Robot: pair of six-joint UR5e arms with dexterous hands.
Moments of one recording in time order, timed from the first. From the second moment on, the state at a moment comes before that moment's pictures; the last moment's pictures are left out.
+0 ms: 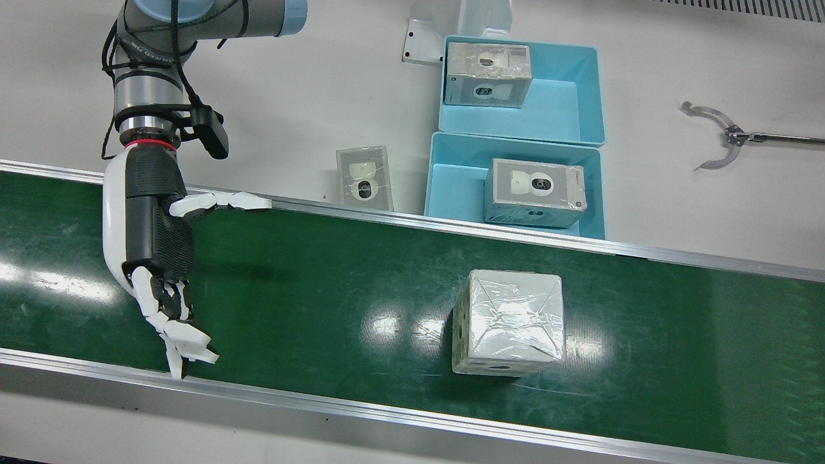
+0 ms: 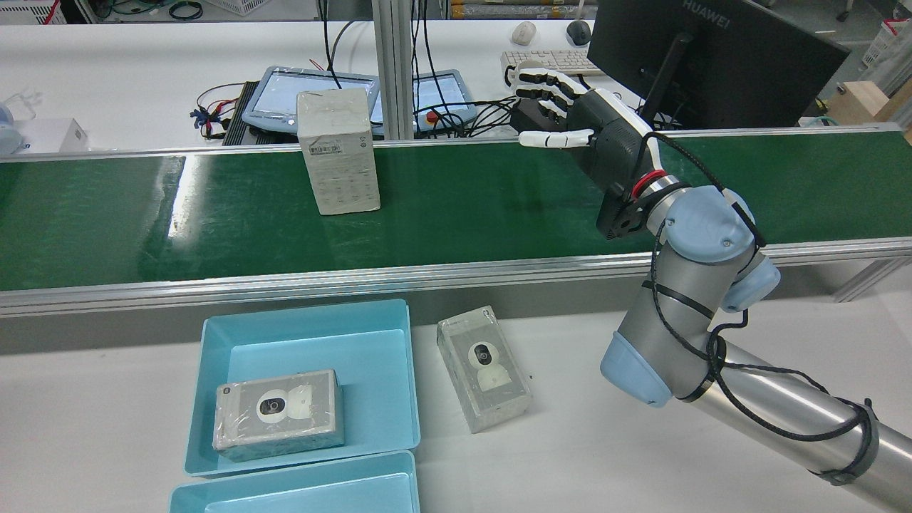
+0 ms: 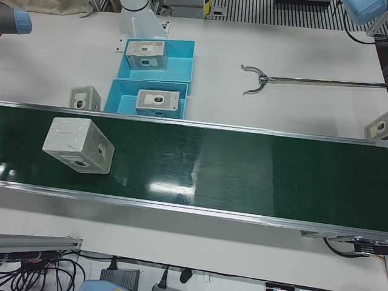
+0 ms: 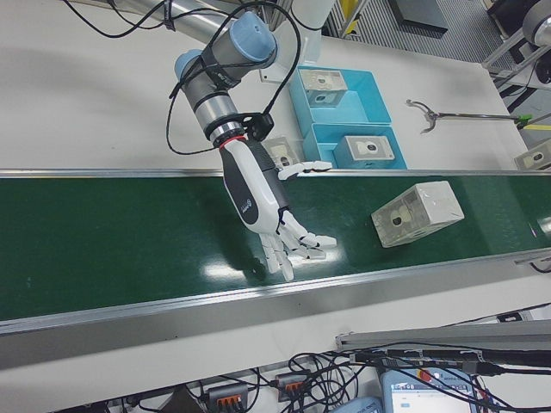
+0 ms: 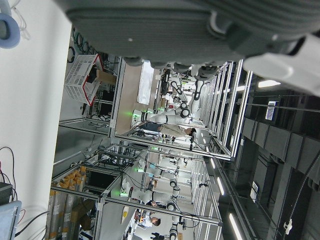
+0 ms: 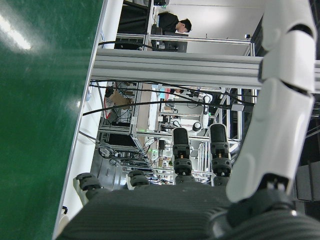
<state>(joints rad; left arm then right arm) -1.82 -1.80 -1.75 0.40 1.93 -0.16 0.84 -1.00 1.75 -3.65 -1.13 -0.18</state>
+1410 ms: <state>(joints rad) -1.82 -1.80 -1.75 0.40 1.93 -0.16 0.83 -0.94 1.70 -3.65 -1.12 -0.19</state>
